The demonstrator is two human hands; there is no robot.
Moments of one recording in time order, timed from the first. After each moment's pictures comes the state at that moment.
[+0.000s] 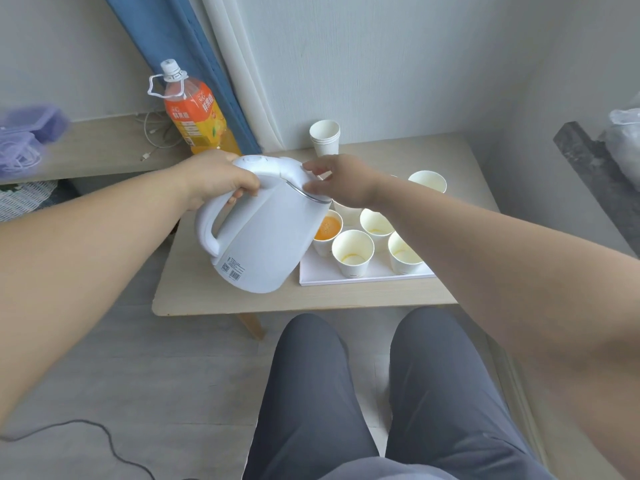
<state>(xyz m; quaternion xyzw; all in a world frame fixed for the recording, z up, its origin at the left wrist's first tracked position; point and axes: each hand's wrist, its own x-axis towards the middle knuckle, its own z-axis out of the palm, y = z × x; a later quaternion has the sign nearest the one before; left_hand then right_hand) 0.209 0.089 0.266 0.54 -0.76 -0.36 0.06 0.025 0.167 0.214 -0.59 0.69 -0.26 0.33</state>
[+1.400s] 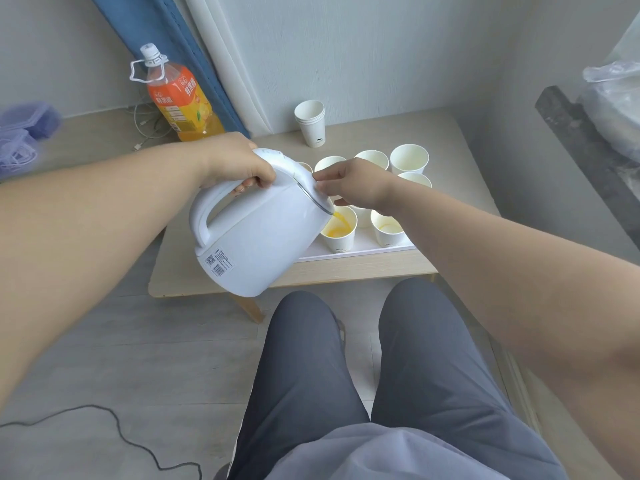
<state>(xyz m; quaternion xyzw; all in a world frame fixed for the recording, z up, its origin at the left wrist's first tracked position) 0.171 0.139 0.270 0.52 -0.80 -0.29 -0.06 0.009 0.229 0.185 -0.50 0.66 -0.36 0.44</state>
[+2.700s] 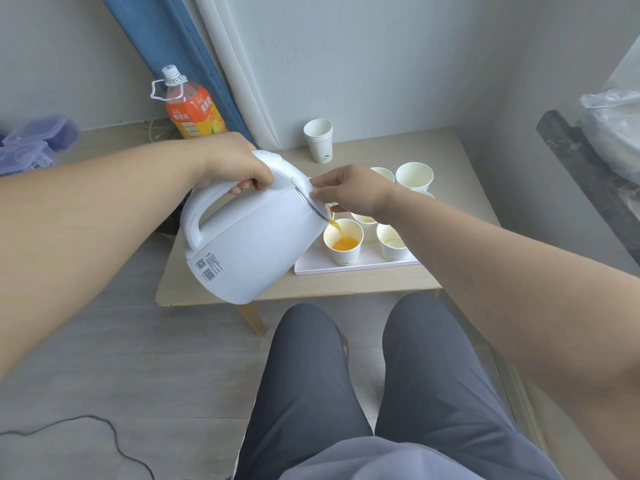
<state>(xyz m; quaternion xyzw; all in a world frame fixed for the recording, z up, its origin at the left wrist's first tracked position) 0.184 0.132 0.292 0.52 -0.82 -0.26 -0.05 0.020 0.222 0.200 -0.52 0.64 -0.37 0.43</state>
